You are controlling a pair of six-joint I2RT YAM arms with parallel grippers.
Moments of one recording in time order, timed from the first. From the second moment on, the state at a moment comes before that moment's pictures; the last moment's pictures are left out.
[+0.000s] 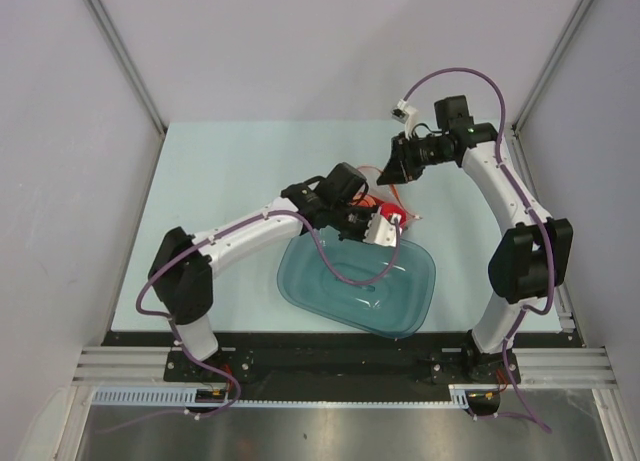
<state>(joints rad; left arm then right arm) -0.86 1.75 1.49 -0.61 0.50 1.05 0.20 1.78 1.71 -0.85 -0.91 -0.24</state>
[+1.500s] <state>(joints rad) -0.69 1.83 1.64 -0.52 0.58 0.70 0.03 1.15 0.82 -0.14 -0.95 -0.66</state>
